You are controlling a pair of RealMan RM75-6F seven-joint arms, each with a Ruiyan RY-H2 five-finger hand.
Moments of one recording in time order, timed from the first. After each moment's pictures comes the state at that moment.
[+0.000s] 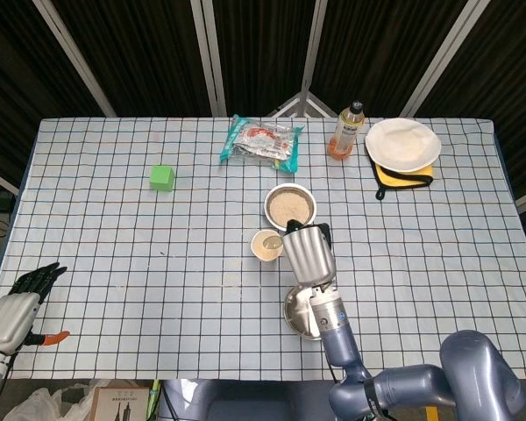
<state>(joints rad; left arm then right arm) -0.16 -0.99 0.05 -1.81 1.41 1.23 0.01 0.88 -1.80 0.10 -1.61 -1.05 1.68 -1.43</state>
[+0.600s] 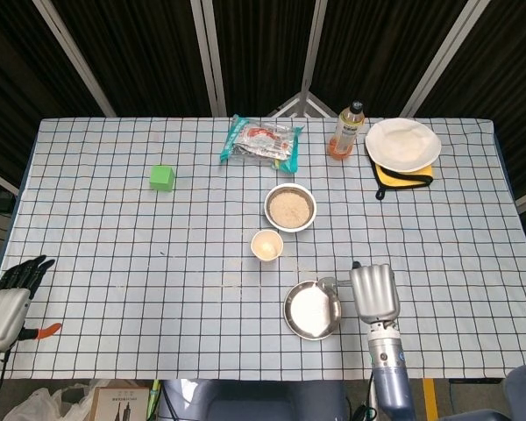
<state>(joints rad) -0.14 -1.03 0.02 -1.79 1.38 1.30 0.10 0.60 -1.63 -0.06 -1.91 -0.95 1.75 -1.31</state>
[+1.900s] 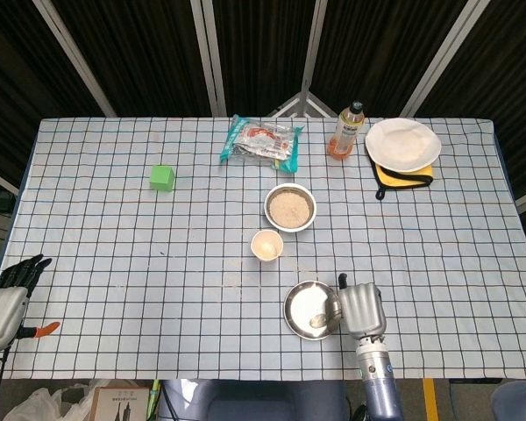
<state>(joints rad) -0.14 -1.03 0.01 -1.79 1.35 1.29 0.09 0.51 -1.72 -0.08 -1.79 -0.99 1.66 -1.34</state>
